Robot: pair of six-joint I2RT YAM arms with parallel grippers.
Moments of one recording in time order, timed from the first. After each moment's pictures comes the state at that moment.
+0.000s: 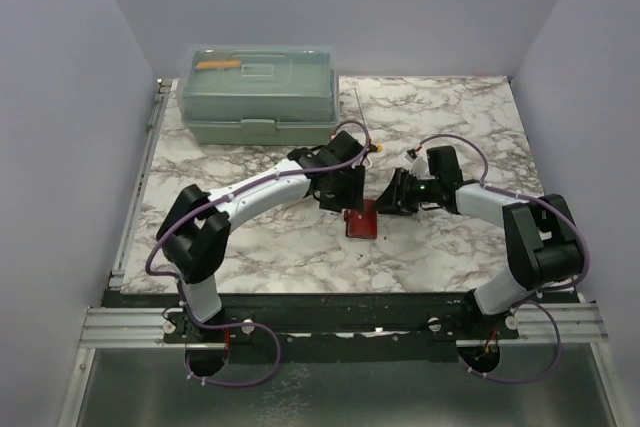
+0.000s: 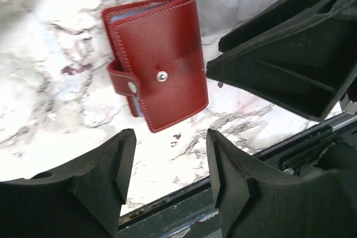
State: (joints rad) left arm -0.85 1.81 1.43 -0.68 0.08 -0.69; right arm 0.24 1.58 0.71 -0.03 -0.72 0.56
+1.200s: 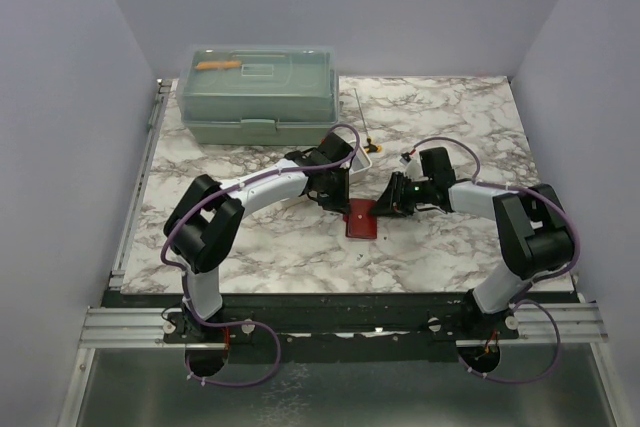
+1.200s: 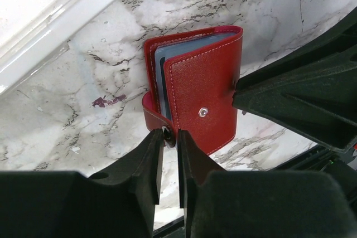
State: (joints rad) left arm -0.75 1.84 1.30 -0.50 0.18 -0.69; right arm 0.27 1.65 0.73 0.00 -0.72 0.60
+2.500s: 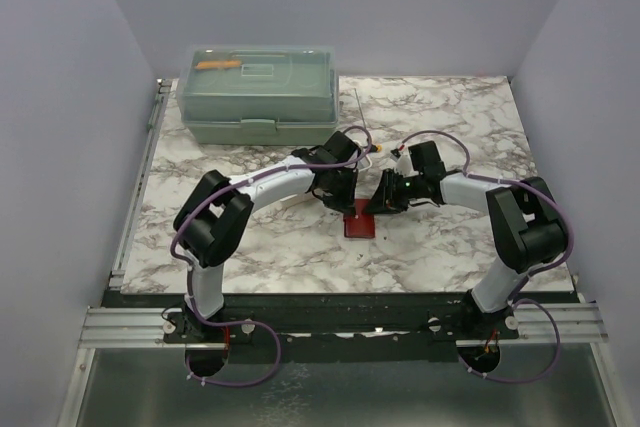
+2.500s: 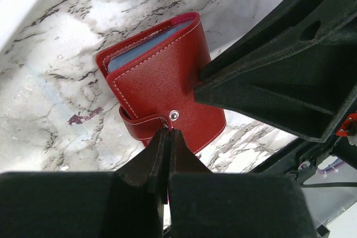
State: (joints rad) left arm -0.75 1.89 1.35 -0.51 0.29 -0.56; right arm 0.33 1.71 0.83 -0.09 -0.67 0.54
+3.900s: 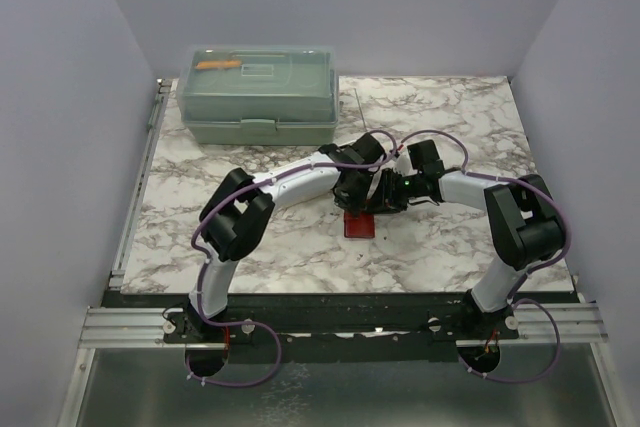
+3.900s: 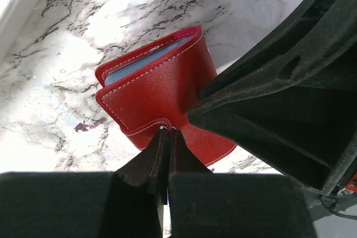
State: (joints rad) left arm -0.85 2.05 1.60 -0.74 0.10 -0.50; right arm 0.33 1.73 0.86 -0.11 -0.67 0.54
